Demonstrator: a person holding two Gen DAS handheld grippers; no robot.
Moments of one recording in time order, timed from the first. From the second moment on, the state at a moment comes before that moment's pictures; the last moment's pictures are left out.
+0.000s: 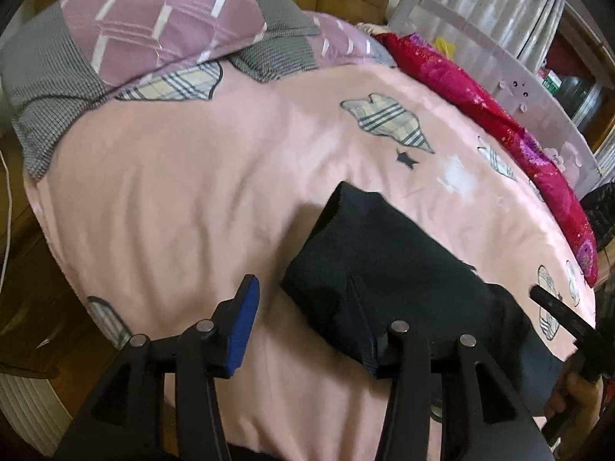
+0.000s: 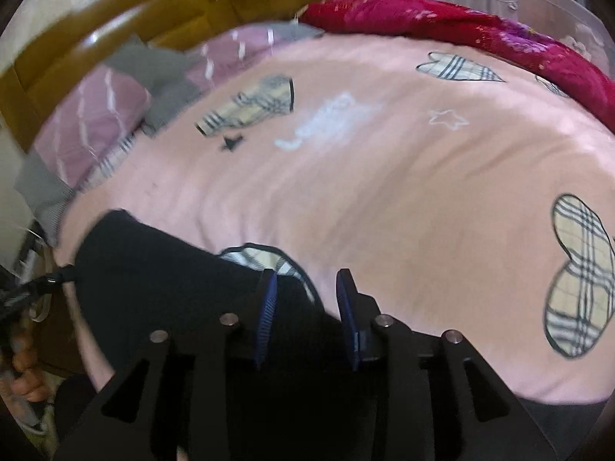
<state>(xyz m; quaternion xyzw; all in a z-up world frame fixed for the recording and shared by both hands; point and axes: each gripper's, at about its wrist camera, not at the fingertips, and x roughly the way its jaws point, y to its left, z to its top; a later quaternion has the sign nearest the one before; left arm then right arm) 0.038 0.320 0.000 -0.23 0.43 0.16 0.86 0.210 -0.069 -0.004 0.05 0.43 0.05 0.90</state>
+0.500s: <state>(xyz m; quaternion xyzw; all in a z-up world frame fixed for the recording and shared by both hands) 0.060 0.178 0.026 -0.12 0.45 0.01 0.88 0.028 -0.145 -0.006 0.19 0.40 -0.01 0.90</state>
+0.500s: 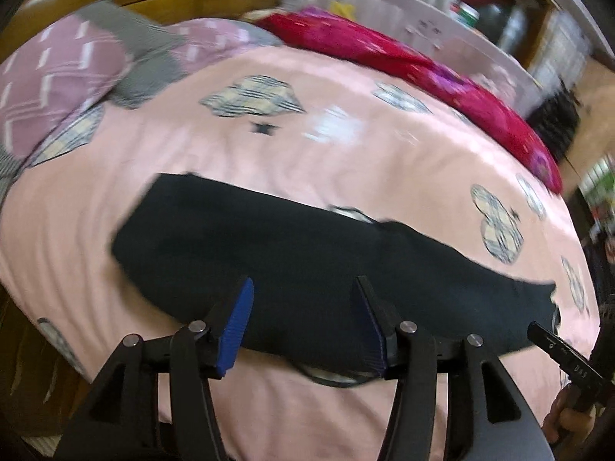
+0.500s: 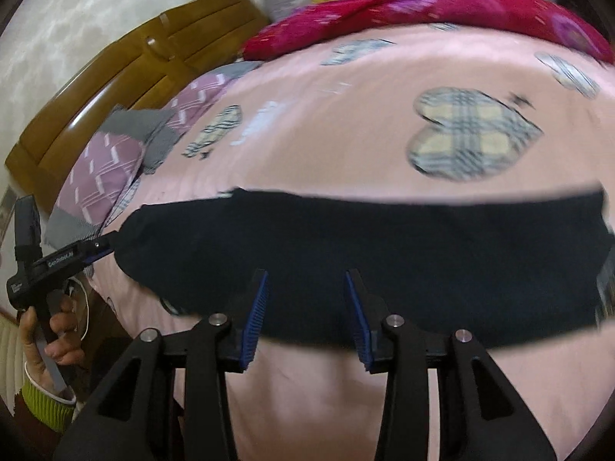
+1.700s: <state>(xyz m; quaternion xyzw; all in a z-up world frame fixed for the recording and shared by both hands) 0.142 -0.103 0.012 0.08 0.52 -0.24 0.82 -0.085 -0.326 -0.034 0.38 0.29 -0.20 0.85</state>
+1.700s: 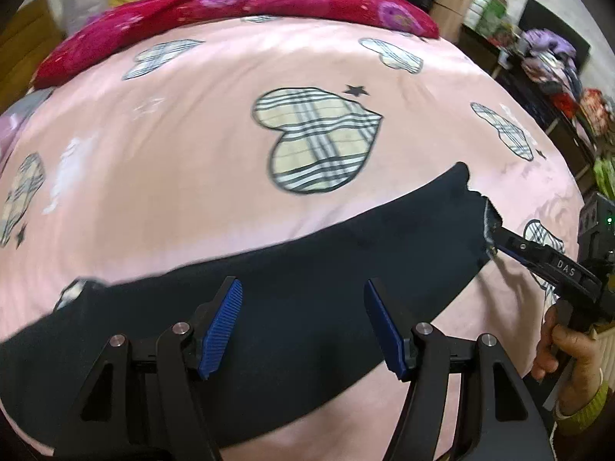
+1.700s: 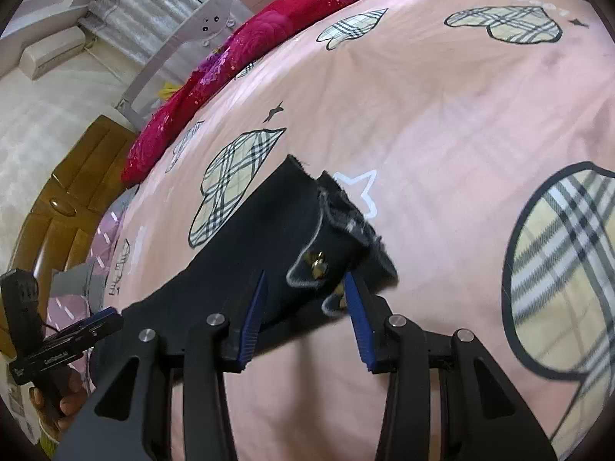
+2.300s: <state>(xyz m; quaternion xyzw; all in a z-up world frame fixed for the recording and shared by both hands) 0.174 -0.240 -0.014 0.18 0.53 -0.36 0.75 -0.104 -0.334 -0.031 0.36 0.30 -0.18 0.86</state>
